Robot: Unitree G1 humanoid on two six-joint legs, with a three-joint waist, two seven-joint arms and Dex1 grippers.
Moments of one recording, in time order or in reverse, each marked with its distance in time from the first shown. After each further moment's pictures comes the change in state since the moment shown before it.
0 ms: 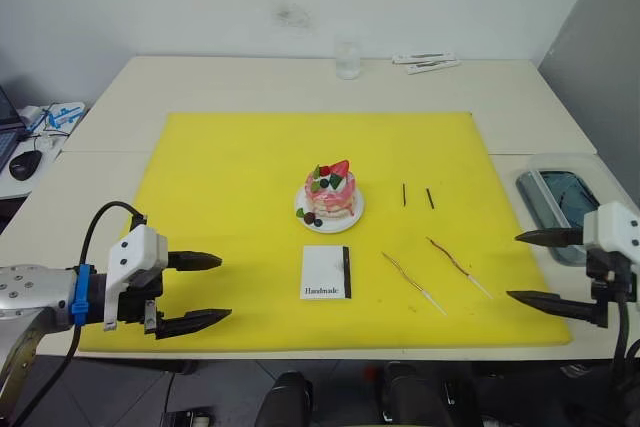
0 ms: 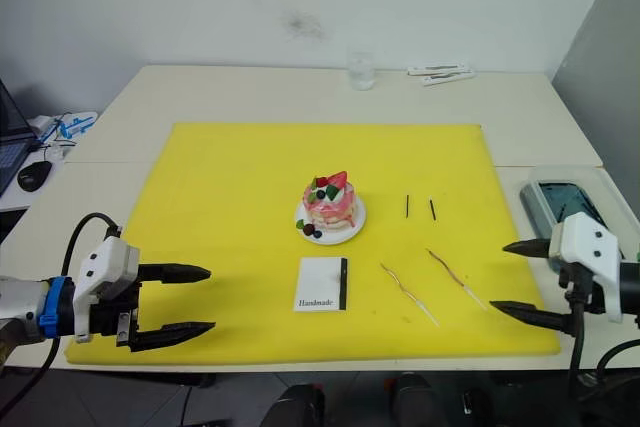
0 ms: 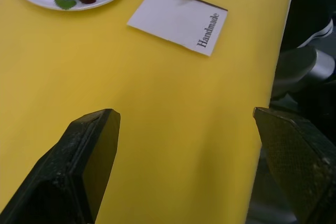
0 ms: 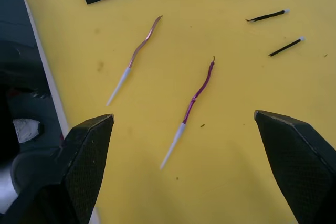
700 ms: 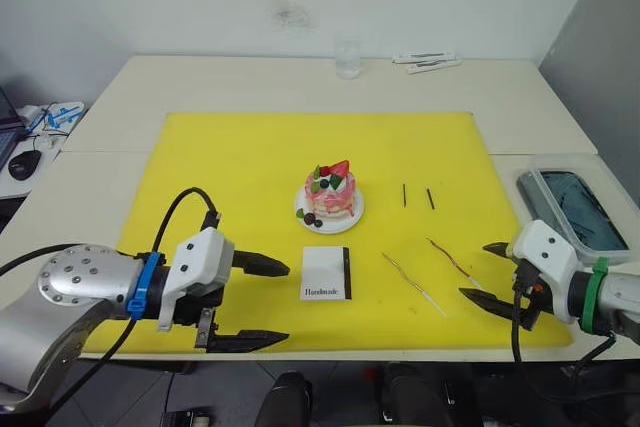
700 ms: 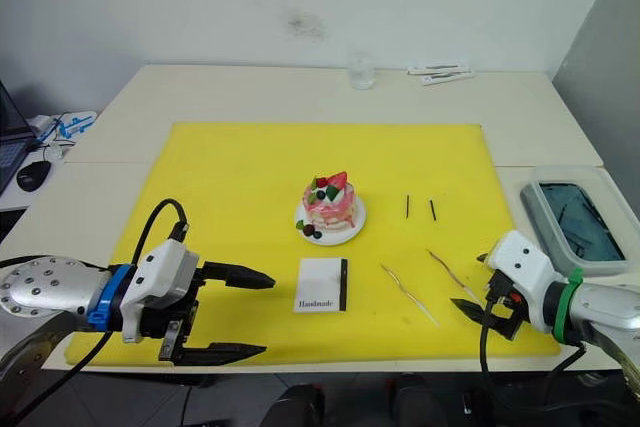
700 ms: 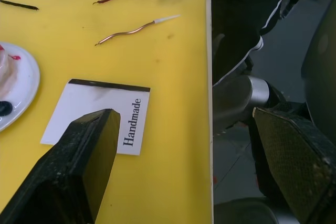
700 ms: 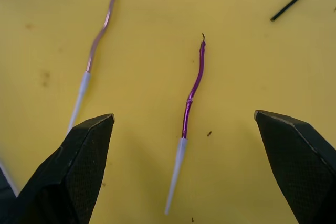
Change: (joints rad) left arm -0.185 0.007 -0.182 -0.213 -0.135 0.111 0.072; right arm -0.068 0.083 0.290 -0.114 -0.097 0.242 -0.438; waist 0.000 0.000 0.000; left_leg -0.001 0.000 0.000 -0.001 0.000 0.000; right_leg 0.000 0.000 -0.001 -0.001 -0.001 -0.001
